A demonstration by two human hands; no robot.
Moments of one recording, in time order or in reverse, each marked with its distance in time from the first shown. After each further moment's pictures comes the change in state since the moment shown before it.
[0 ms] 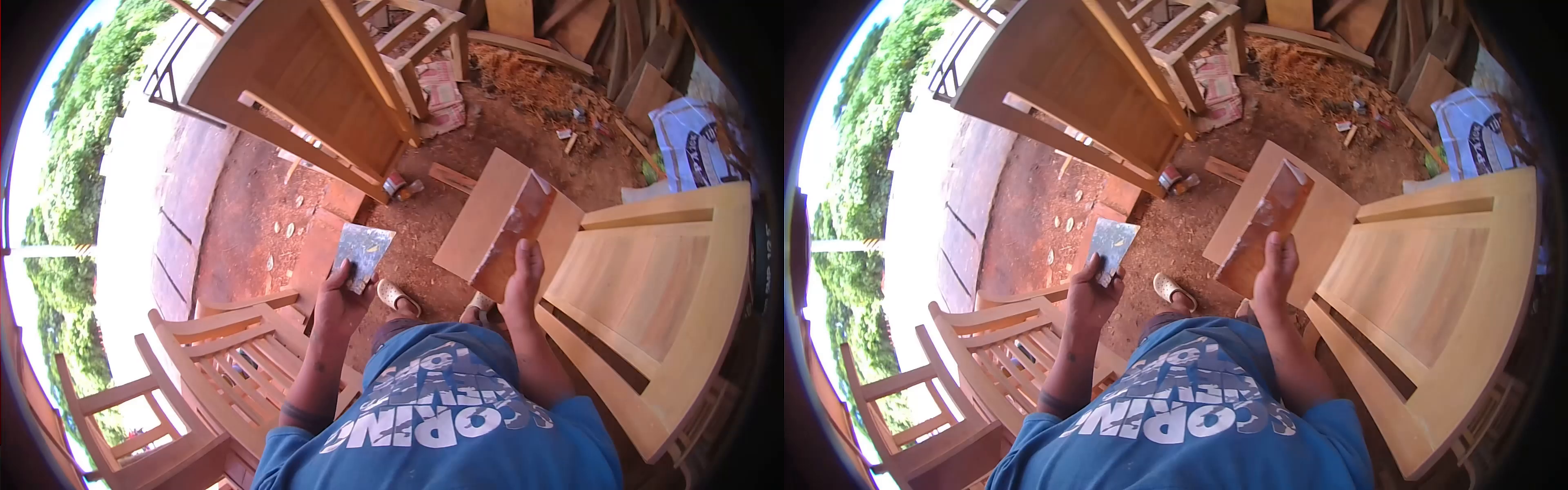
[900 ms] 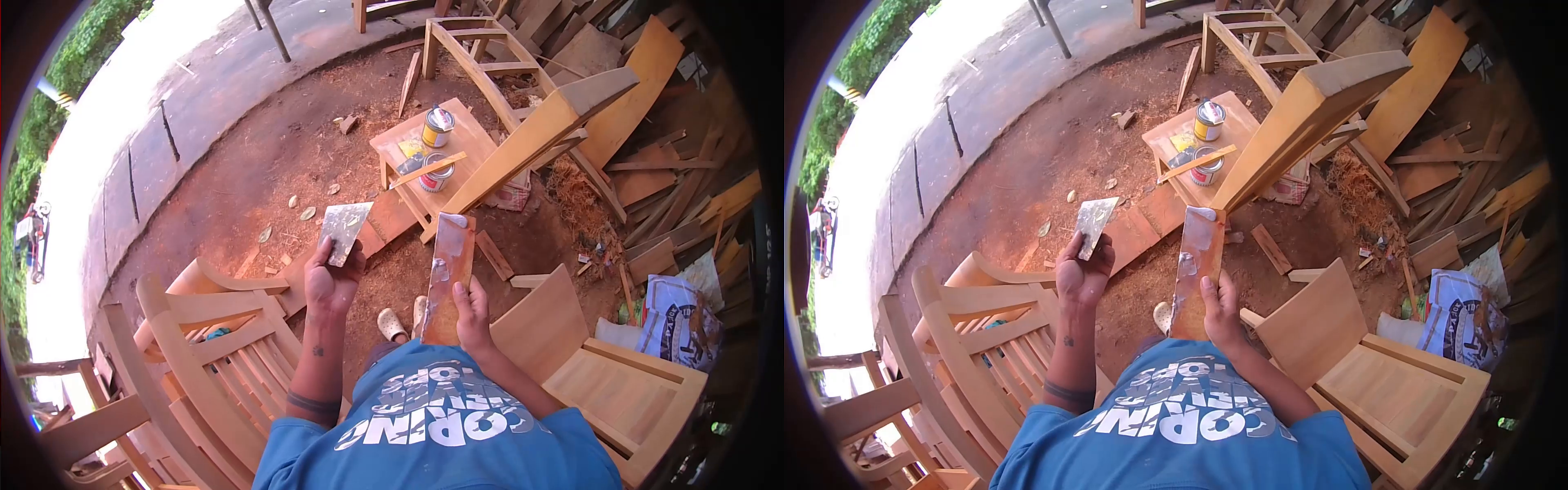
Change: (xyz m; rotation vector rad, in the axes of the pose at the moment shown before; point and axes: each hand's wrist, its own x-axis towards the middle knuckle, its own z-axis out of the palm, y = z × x) left_hand 0.033 0.319 -0.194 -0.514 0.019 0.429; right_hand -0.127 0.143 0.375 -0.416 -0.783 0.152
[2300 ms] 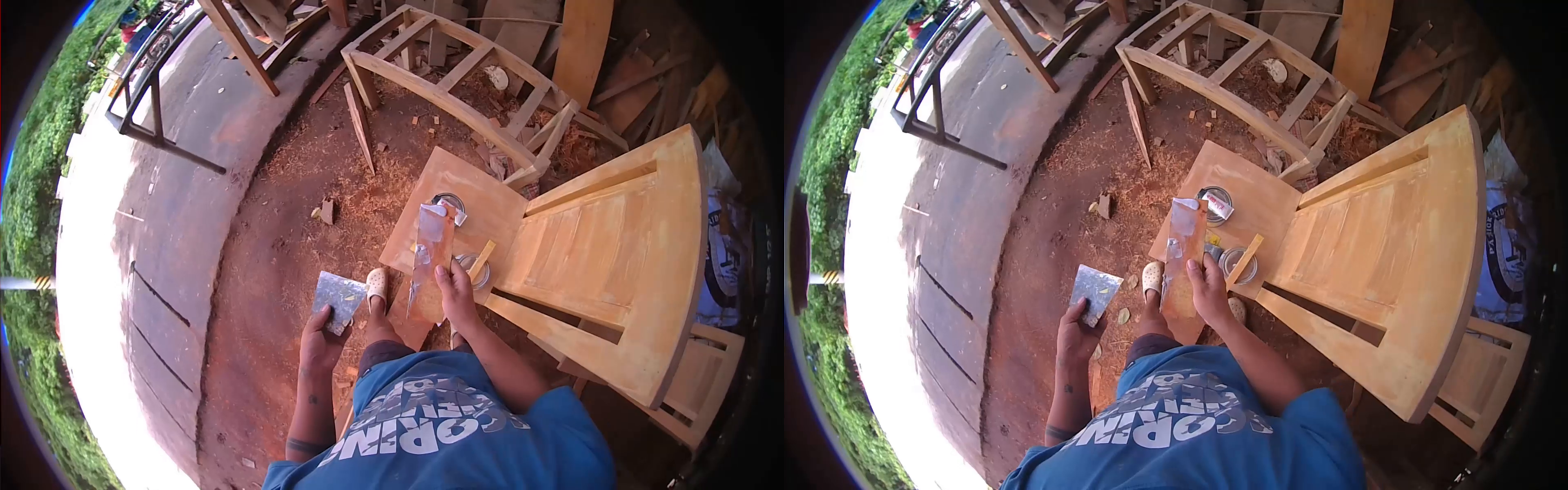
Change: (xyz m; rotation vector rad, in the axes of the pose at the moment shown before) left_hand 0.397 0.155 0.132 0.706 0.177 -0.398; right_hand 0.442 0.026 0.100 0.012 0.413 0.014
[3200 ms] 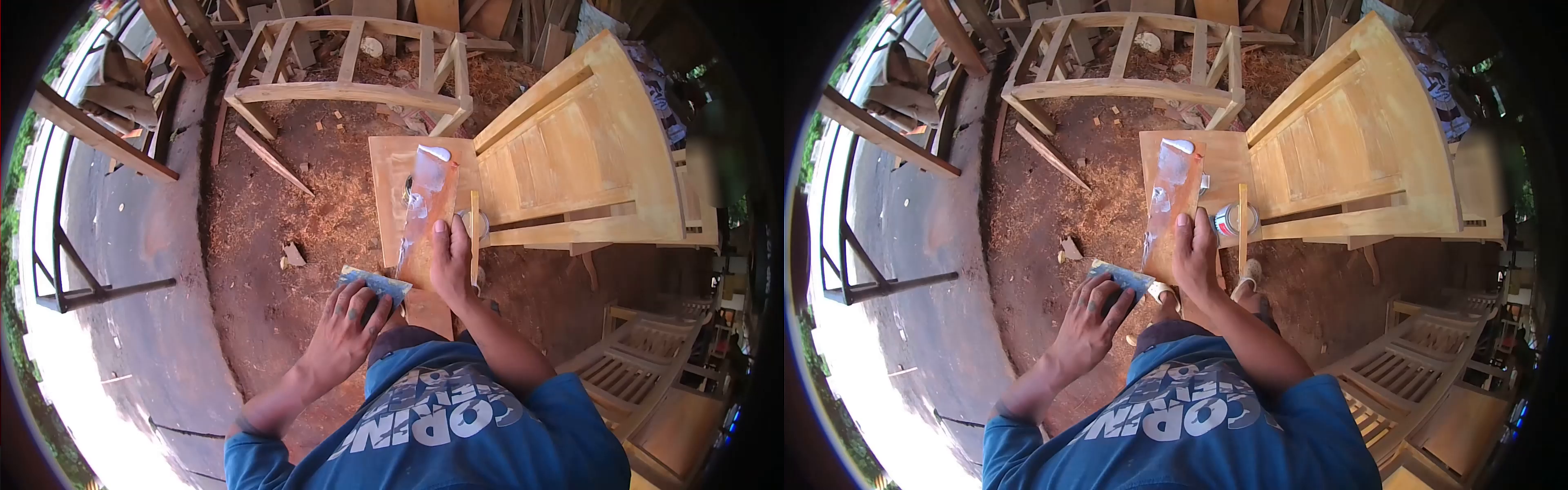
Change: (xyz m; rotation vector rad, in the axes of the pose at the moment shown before) left_hand 0.066 0.208 0.075 1.866 -1.447 1.296; right_hand 0.056 -0.083 0.160 -0.311 0.755 -0.162
